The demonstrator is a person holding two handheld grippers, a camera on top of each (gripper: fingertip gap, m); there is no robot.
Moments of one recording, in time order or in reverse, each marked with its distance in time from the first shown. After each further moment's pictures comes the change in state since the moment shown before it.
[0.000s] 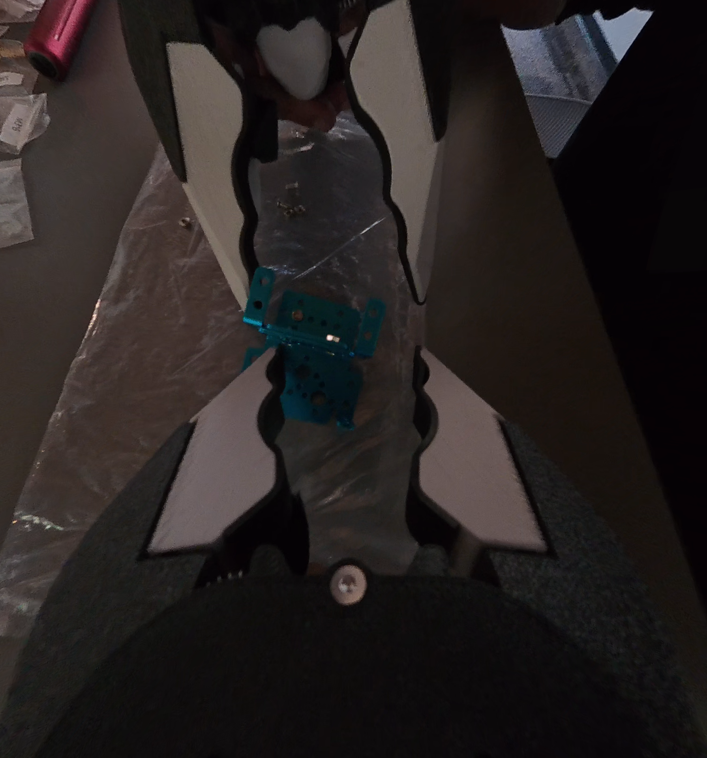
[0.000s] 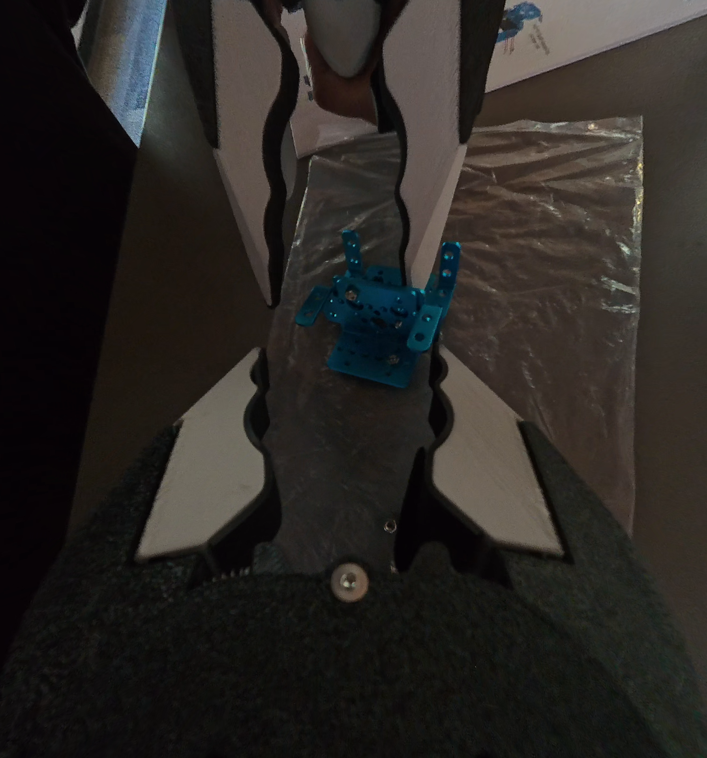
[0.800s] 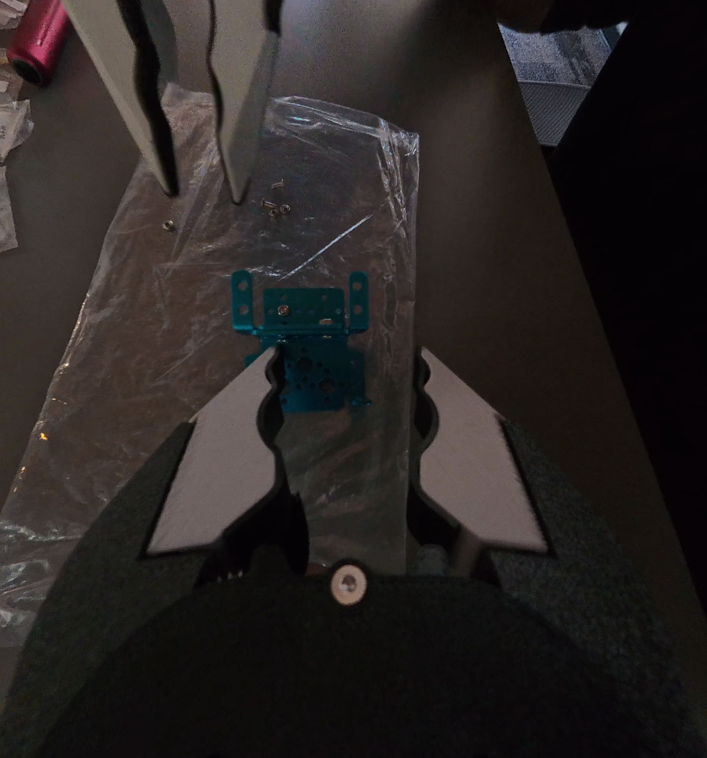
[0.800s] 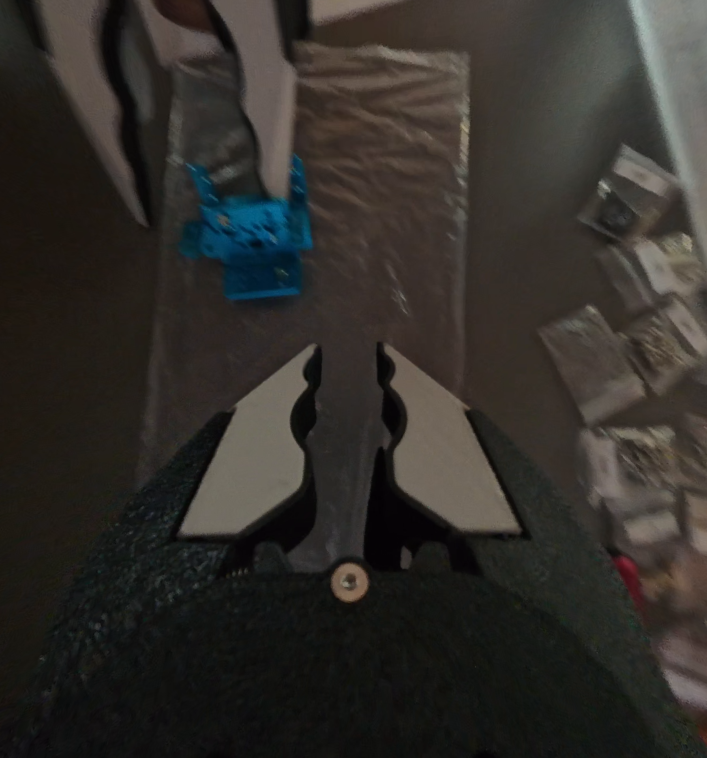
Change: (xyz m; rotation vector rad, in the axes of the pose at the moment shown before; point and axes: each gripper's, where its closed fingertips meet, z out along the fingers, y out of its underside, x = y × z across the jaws) left arm 0.008 0.002 0.004 -0.009 -0.010 0.029; right arm 0.048 0.026 -0.061 -0.121 0.265 -0.030
